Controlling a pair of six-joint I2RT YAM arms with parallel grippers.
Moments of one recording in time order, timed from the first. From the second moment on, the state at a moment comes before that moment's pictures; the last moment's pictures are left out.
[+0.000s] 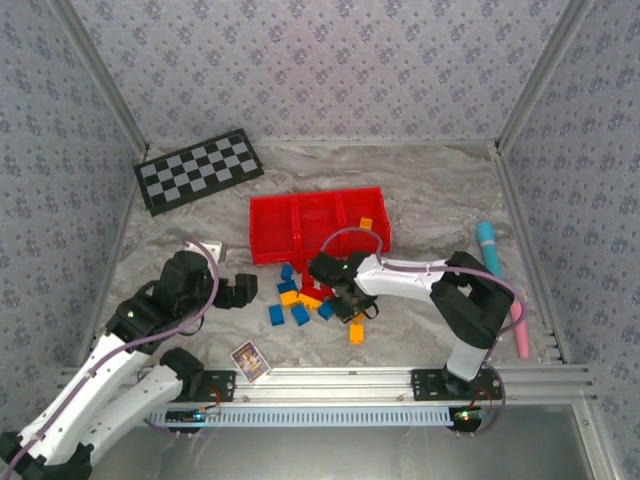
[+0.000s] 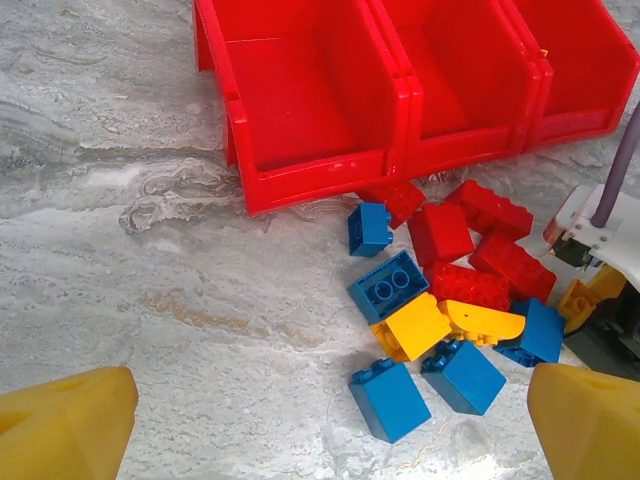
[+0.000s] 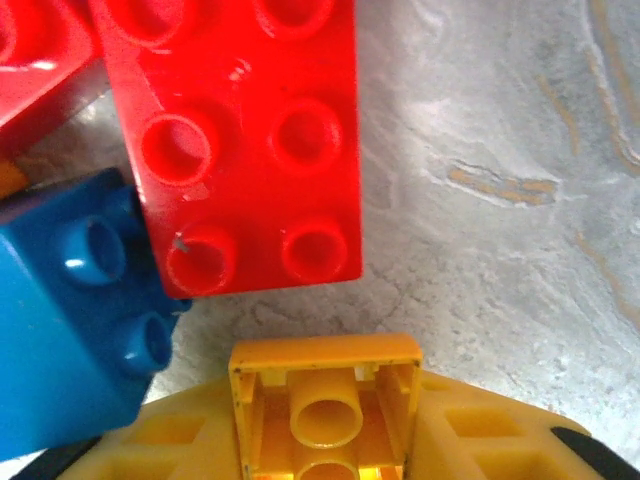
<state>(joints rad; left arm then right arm) -0.61 0.62 0.74 -0.84 -0.09 -0.43 0.96 1.73 1.04 -0.83 0.12 0.35</state>
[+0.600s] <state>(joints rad) -0.63 0.63 0.74 -0.85 -0.11 -0.44 0.60 1.56 1.27 -0.80 0.20 0.37</state>
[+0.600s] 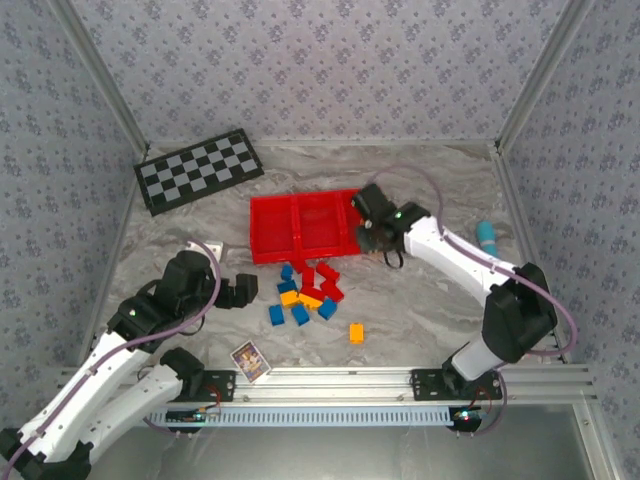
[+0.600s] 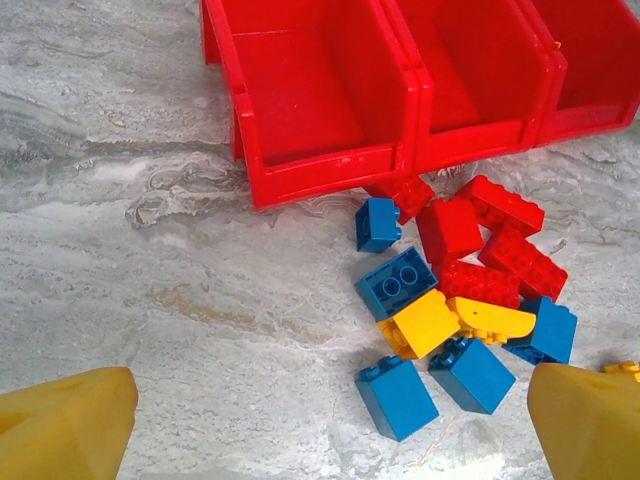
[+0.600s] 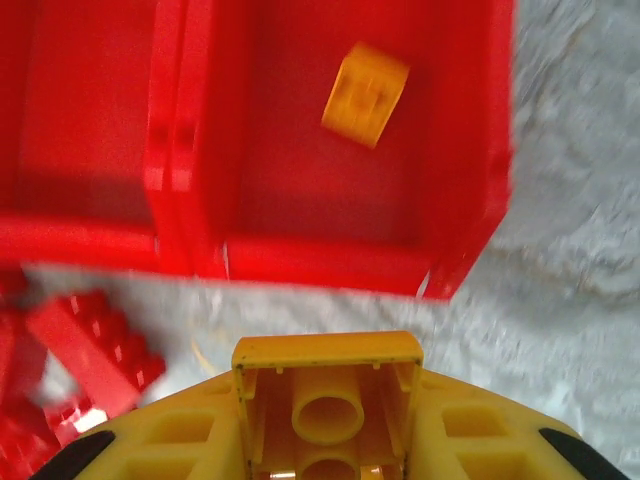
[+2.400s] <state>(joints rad) -0.66 0.60 0.71 -0.88 -0.10 -0.46 1.06 1.22 0.82 -0.92 0.10 1.08</state>
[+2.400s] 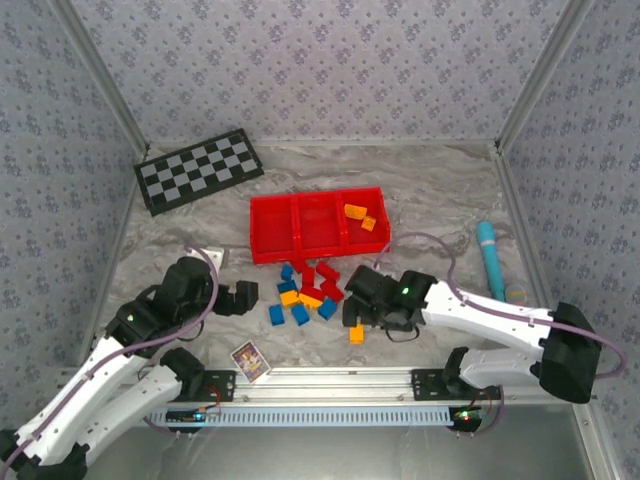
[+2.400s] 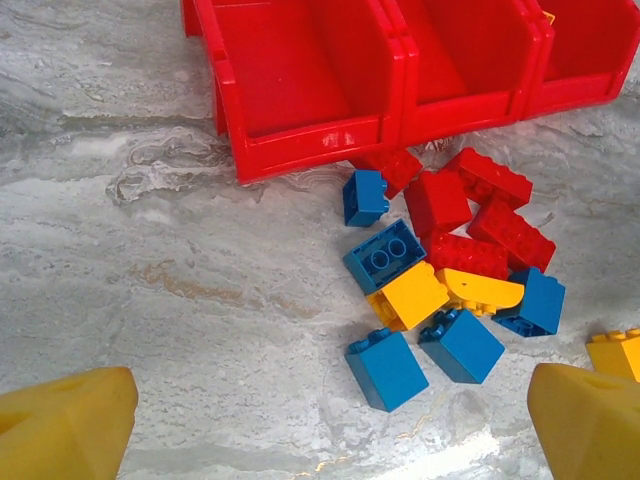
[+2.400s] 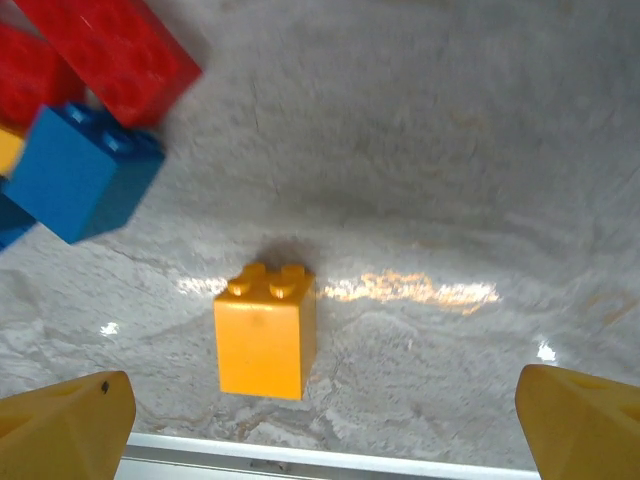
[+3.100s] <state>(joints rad) -0.66 0.60 0.71 -0.86 -0.08 -0.45 1.13 1.52 0.95 -0.94 0.11 1.13</state>
